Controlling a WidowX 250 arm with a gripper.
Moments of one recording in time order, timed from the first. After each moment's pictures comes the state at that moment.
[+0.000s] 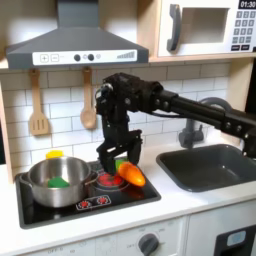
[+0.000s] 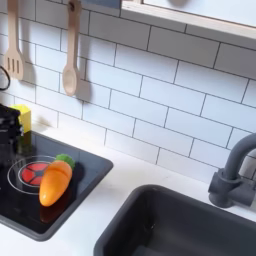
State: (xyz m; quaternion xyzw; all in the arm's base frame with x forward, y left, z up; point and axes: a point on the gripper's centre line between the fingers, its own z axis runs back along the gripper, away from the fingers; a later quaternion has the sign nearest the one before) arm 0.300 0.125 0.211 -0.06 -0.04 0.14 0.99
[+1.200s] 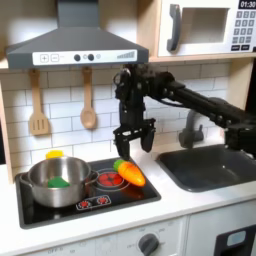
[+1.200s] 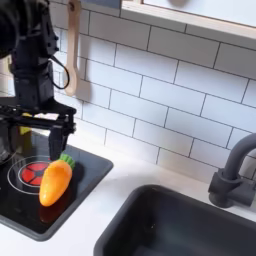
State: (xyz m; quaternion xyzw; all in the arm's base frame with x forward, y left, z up) arm 0.334 0.084 0.218 -0.03 -0.01 0.13 0.99
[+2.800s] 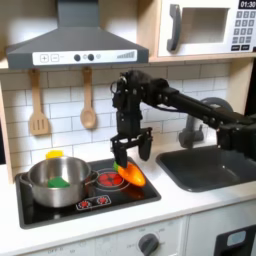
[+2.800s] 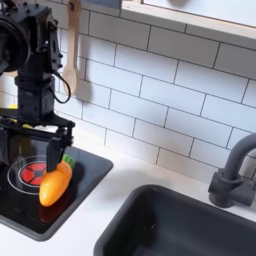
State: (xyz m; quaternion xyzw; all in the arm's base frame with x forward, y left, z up) arm 0.331 0.089 0.200 -0.01 0.03 0.12 0.99
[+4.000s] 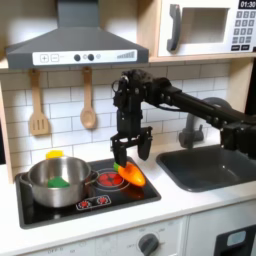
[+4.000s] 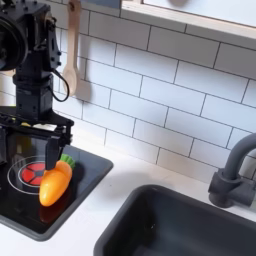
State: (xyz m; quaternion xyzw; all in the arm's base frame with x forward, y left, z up) arm 0.330 0.090 0.203 0.00 0.01 0.13 0.99
